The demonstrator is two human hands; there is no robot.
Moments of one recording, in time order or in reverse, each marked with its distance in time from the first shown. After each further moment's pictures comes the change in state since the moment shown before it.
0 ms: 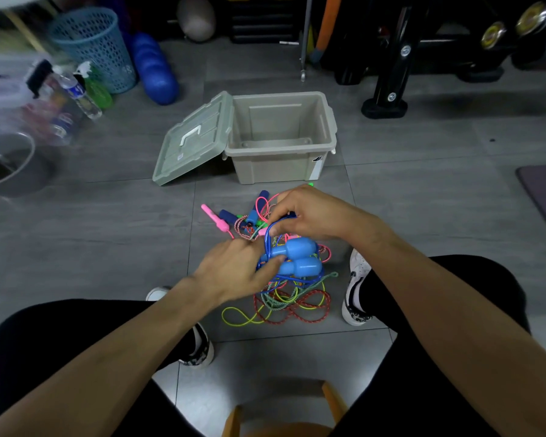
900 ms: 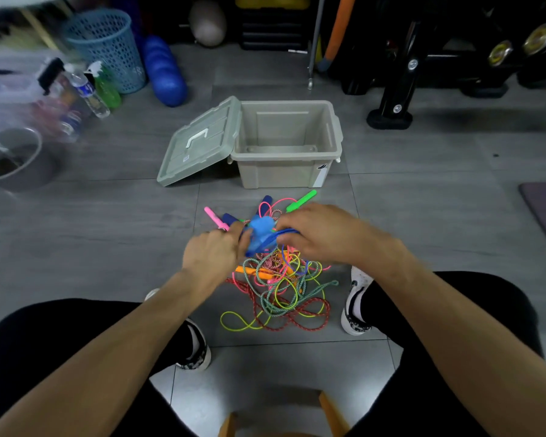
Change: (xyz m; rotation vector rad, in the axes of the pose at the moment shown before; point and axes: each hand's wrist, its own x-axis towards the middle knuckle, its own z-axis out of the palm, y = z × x) left_hand 0.016 -0.039 0.016 0.207 0.155 -0.255; right_hand -0.021 -0.032 -0.005 -0.422 -0.038 0.083
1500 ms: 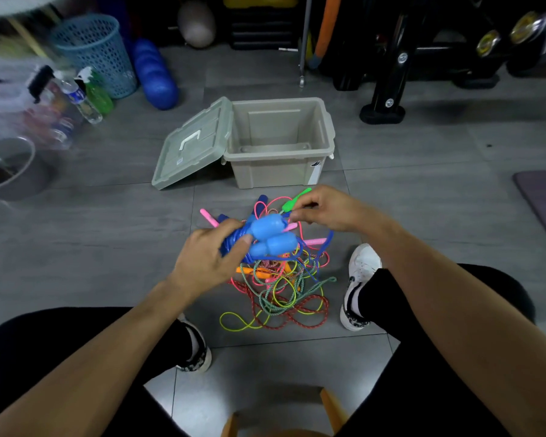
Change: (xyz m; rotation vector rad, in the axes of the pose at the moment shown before) left_hand -0.013 -0.004 -0.020 -0.630 0.272 0.235; right_hand 0.017 0.077 0.024 0.628 0.021 0.178
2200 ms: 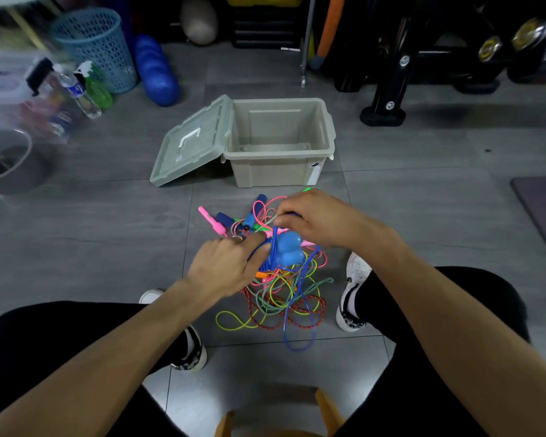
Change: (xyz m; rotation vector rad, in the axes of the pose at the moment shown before) left_hand -0.003 0.007 0.027 0.359 -0.161 0.150; right_hand -0.020 -0.053 0.013 -0.451 0.041 -0.180
